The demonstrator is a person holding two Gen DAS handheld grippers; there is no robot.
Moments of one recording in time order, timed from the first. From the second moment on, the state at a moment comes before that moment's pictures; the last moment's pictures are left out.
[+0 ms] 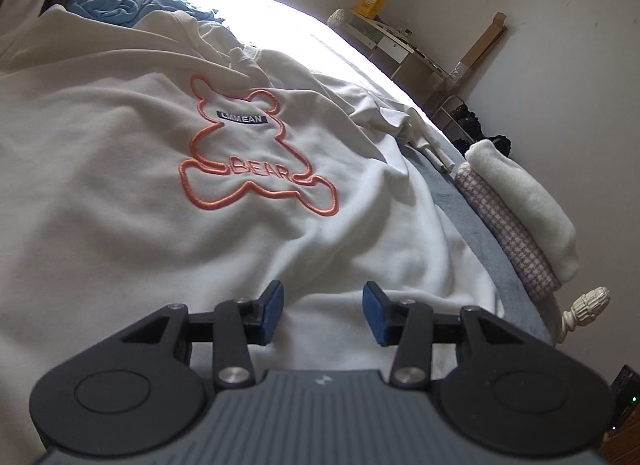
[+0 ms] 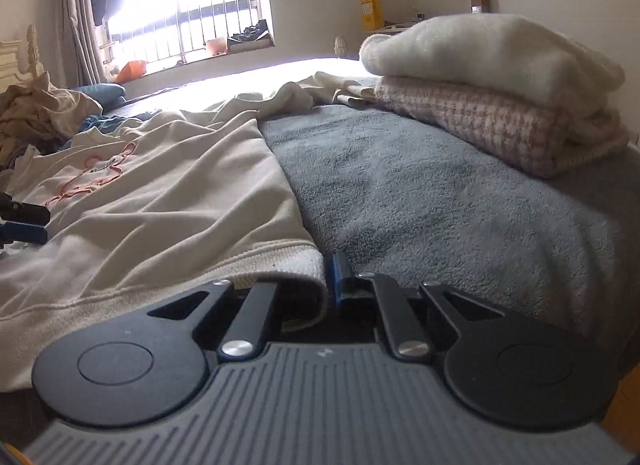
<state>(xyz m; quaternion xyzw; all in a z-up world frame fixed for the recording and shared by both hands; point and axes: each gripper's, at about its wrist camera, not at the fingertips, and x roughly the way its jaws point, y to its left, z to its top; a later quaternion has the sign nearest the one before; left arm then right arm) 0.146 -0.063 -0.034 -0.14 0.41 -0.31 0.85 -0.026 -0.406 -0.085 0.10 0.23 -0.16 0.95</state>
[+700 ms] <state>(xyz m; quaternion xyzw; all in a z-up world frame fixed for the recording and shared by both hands) -0.017 0.076 -0.020 -0.05 0.36 -0.13 0.92 -0.017 -0.416 -0.079 0.16 0.27 -0.16 0.94</state>
